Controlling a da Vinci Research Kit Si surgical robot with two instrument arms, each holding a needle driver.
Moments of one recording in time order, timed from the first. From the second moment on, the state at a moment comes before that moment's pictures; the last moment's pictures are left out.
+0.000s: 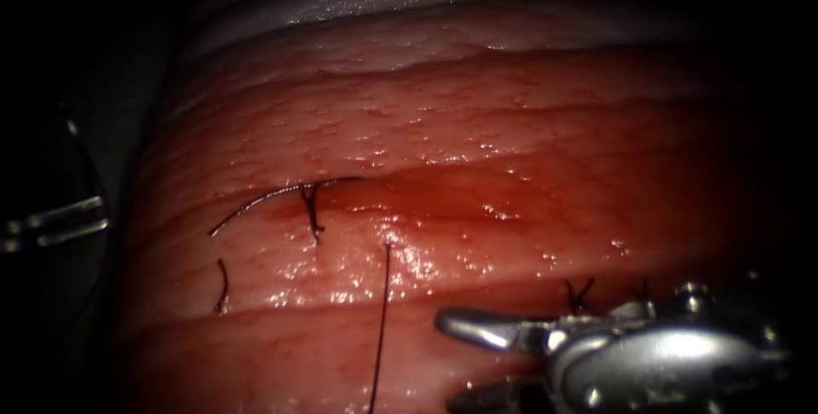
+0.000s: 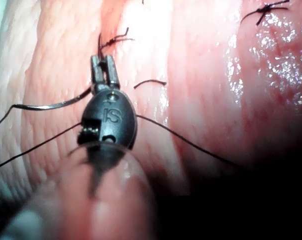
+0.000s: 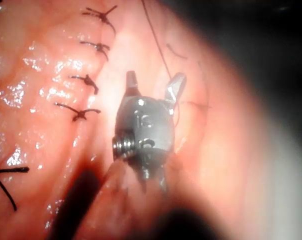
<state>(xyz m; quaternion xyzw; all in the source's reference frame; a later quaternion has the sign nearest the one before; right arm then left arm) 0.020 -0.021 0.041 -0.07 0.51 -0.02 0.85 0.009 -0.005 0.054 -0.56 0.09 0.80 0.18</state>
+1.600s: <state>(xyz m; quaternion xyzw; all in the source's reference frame) 0.041 -0.008 0.060 0.31 0.32 0.01 0.89 0.008 -0.005 0.055 -0.56 0.08 0.80 0.18</state>
